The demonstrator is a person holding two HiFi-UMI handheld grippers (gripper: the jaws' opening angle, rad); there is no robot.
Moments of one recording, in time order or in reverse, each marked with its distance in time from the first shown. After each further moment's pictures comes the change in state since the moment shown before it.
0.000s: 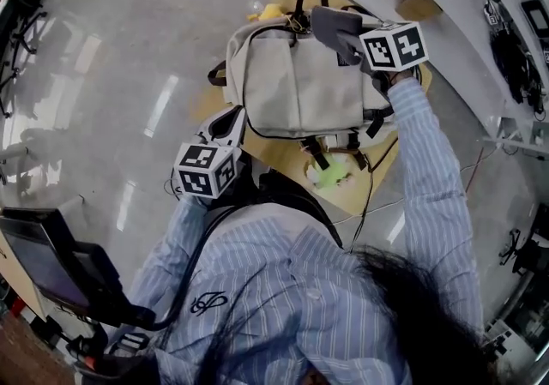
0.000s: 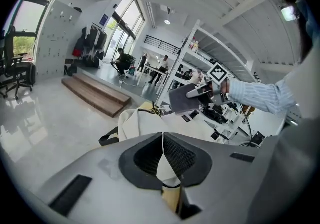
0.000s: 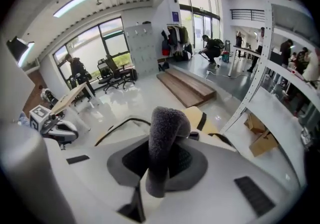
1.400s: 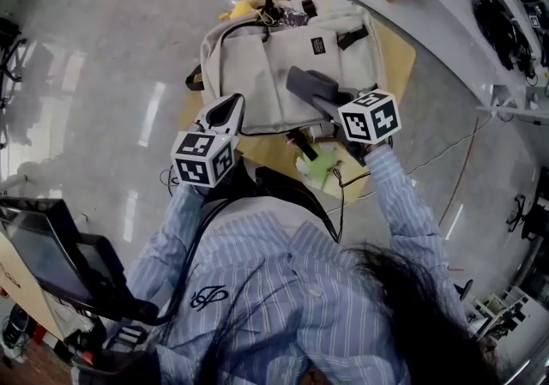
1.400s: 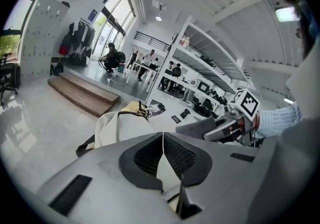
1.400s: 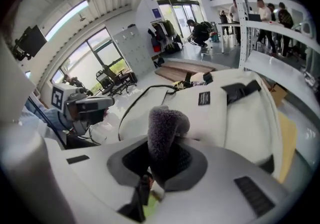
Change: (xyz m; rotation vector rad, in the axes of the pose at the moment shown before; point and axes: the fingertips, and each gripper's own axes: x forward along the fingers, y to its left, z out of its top) left arm 0.039 -0.032 0.015 0.059 0.035 -0.112; right arm -0.019 0.093 -0.149 0.253 0.012 0.105
